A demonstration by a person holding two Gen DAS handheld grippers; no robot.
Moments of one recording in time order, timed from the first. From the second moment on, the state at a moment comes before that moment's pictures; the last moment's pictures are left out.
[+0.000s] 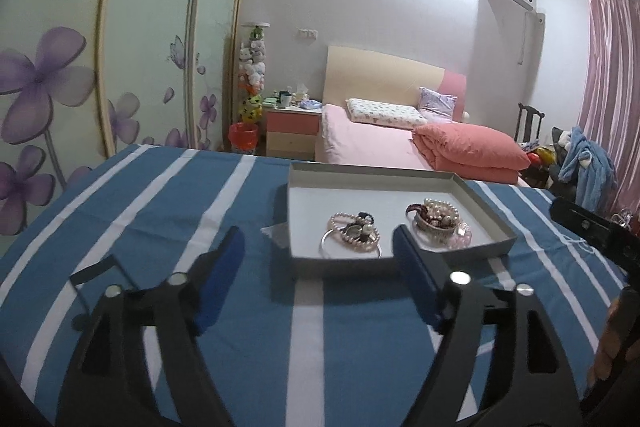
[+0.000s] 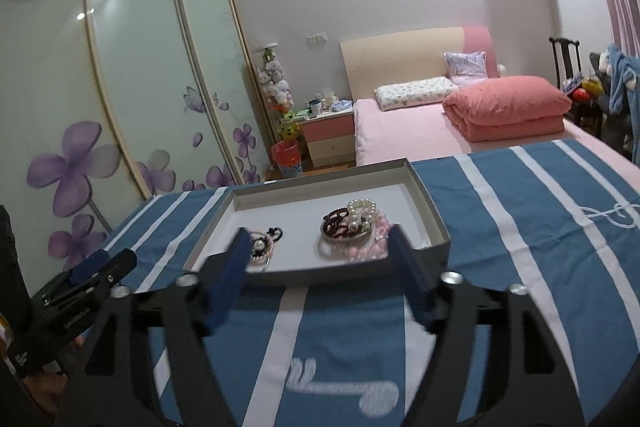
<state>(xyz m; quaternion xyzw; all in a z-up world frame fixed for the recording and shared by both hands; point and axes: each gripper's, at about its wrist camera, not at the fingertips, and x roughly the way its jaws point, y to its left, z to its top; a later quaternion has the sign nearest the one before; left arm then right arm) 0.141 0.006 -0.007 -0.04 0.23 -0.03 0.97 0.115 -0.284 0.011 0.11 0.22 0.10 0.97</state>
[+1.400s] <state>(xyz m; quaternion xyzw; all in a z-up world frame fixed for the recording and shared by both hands) 0.084 -0.007 -0.009 -0.01 0.17 -0.01 0.98 0.052 -0.271 -0.008 0.05 0.17 0.04 0.98</state>
